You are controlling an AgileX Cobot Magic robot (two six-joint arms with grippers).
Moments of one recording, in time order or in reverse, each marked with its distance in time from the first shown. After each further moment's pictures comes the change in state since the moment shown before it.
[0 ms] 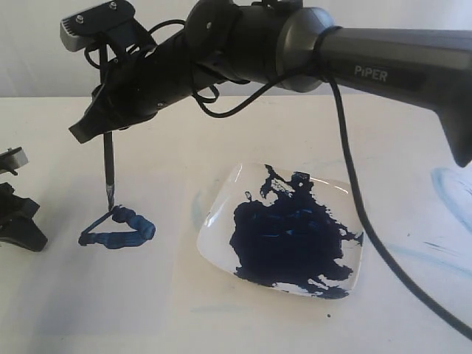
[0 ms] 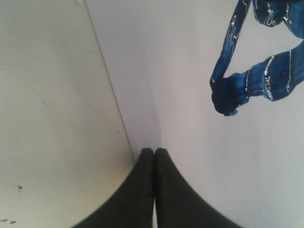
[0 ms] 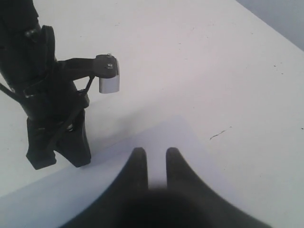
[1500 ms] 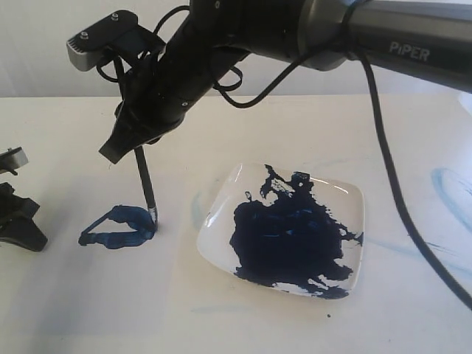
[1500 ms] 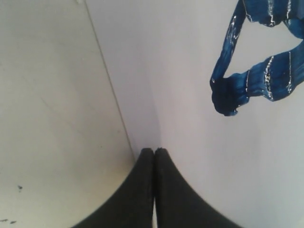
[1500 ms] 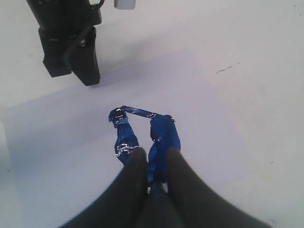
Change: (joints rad) left arm 0.000 0.000 0.000 0.000 -0.002 0.000; right arm 0.000 -0.071 0.000 -0.280 0.263 0.158
